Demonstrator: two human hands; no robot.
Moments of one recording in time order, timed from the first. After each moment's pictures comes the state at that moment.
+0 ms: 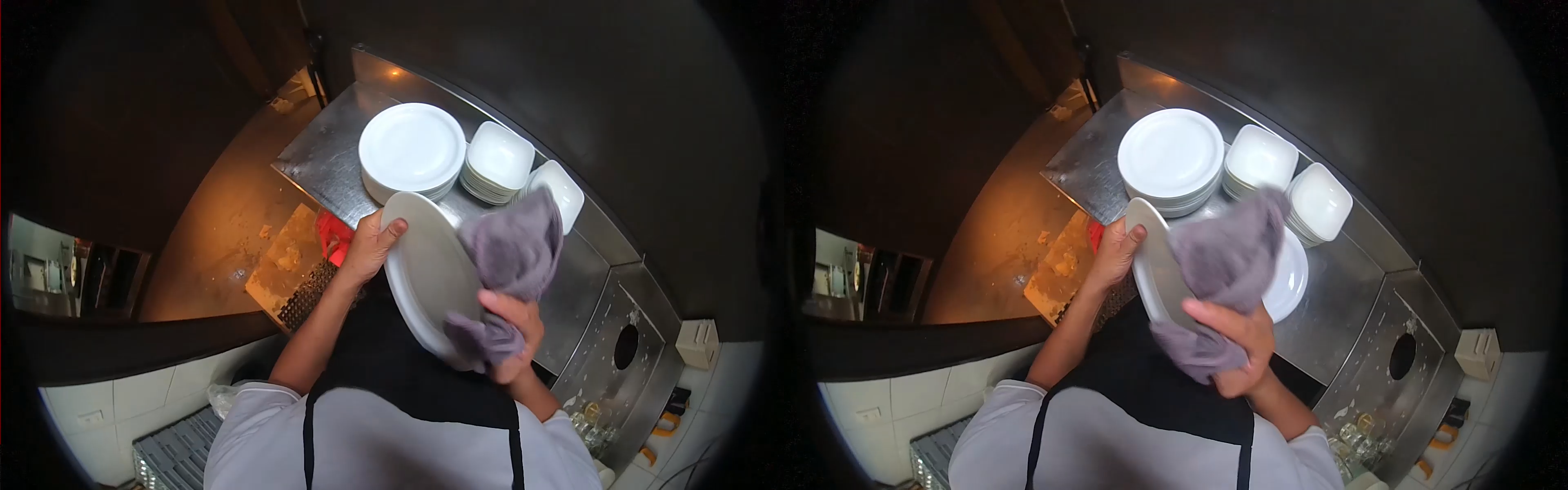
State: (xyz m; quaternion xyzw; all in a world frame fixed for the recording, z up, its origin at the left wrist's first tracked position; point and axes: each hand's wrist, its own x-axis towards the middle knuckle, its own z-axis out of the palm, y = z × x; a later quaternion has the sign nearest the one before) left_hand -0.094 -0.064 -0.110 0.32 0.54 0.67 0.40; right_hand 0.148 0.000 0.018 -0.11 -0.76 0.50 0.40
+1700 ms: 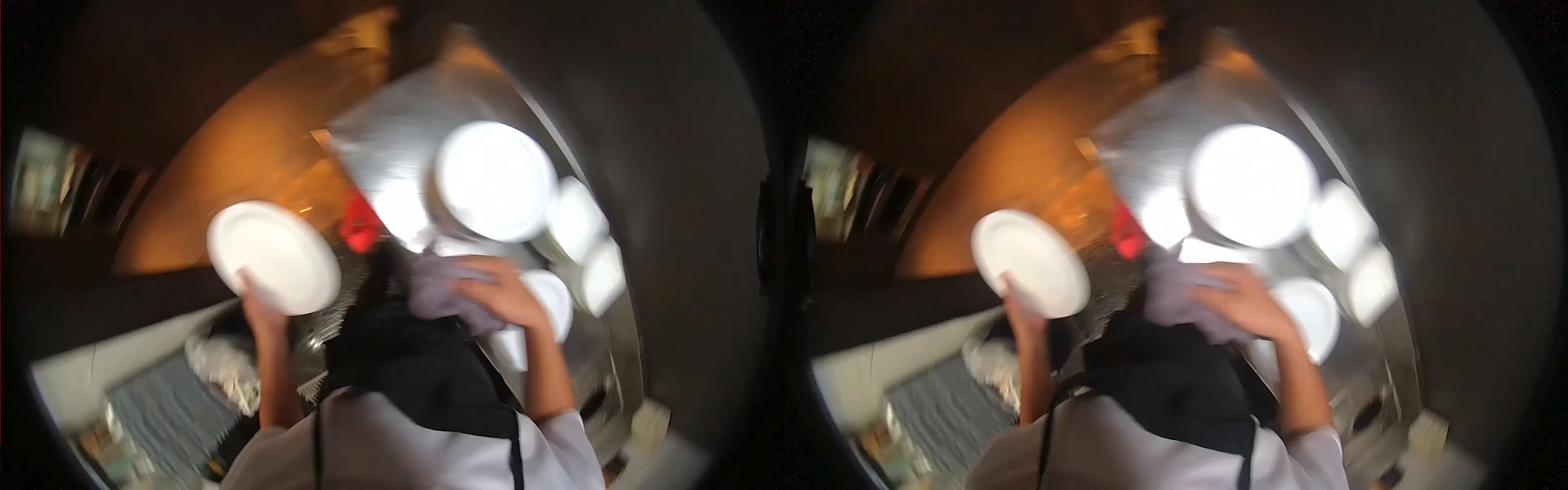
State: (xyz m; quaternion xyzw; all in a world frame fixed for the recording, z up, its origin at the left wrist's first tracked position) left_hand -0.198 -0.303 -0.195 -0.24 0.52 0.82 0.10; right_hand -0.041 0.083 -0.050 -0.16 -0.76 0.62 -0.11
